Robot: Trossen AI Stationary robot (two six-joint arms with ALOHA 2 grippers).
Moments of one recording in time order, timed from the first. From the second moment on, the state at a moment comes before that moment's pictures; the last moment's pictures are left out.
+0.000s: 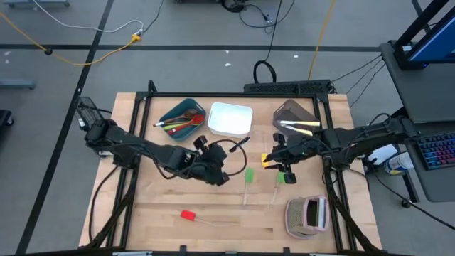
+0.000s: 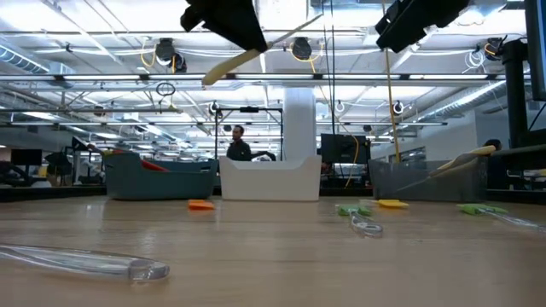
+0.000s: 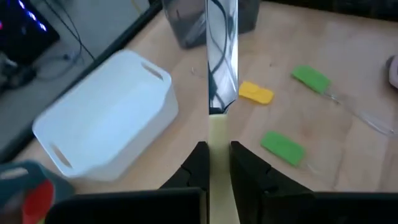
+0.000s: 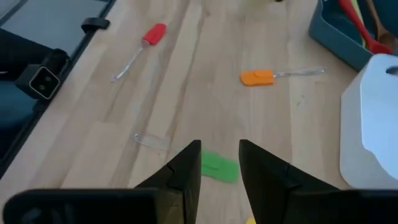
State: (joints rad) left arm -0.30 1.67 1.41 -0.65 -0.68 -0.54; right arm 0.16 1.08 0.89 -0.46 -0.03 0.01
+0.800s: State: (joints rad) left arm -0.14 1.49 1.41 -0.49 -0.60 0.00; right arm 0.16 1.01 0.89 -0.33 0.33 -0.14
